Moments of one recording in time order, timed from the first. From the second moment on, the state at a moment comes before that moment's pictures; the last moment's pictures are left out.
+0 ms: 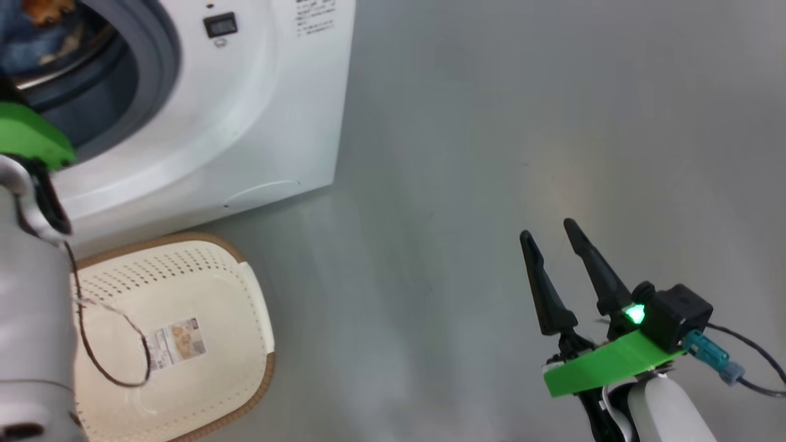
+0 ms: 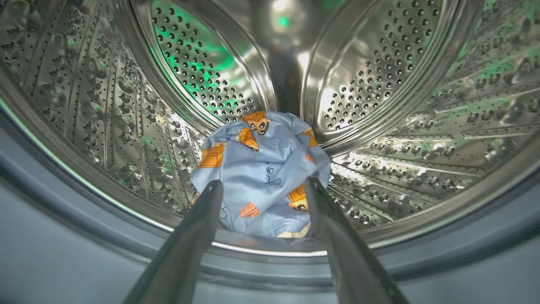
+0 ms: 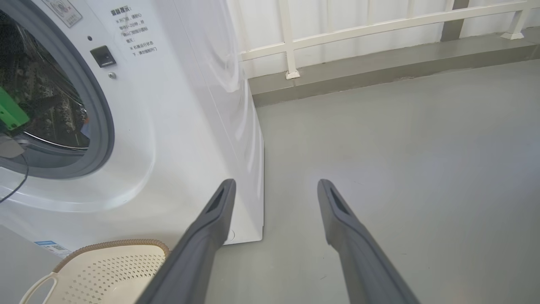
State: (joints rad) left arm -1.06 0.19 0.14 0.98 -0.21 0.13 -0.26; right arm -0.21 -0.04 0.15 0.10 0.31 0.13 -0.26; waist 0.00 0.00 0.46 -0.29
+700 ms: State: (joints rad) left arm -0.65 0.05 0.07 0.69 -0.14 0.08 -0.26; right arm -0.14 -0.05 0.06 0.11 0.25 0.13 -0.26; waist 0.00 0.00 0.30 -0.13
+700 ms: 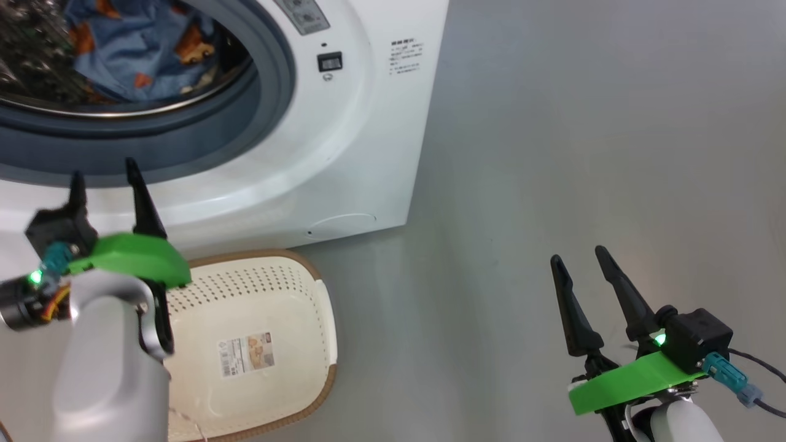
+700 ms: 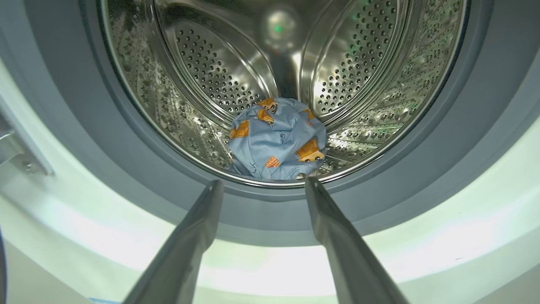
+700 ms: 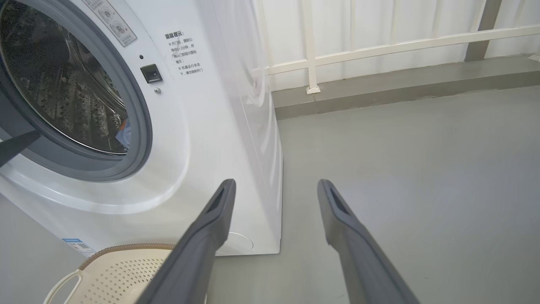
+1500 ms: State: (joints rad) left arm -0.23 0.03 -0.07 0.42 -0.23 0.11 -0.26; right arm -0.02 -0.05 0.05 0.12 0.23 0.13 -0.26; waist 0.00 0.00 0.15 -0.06
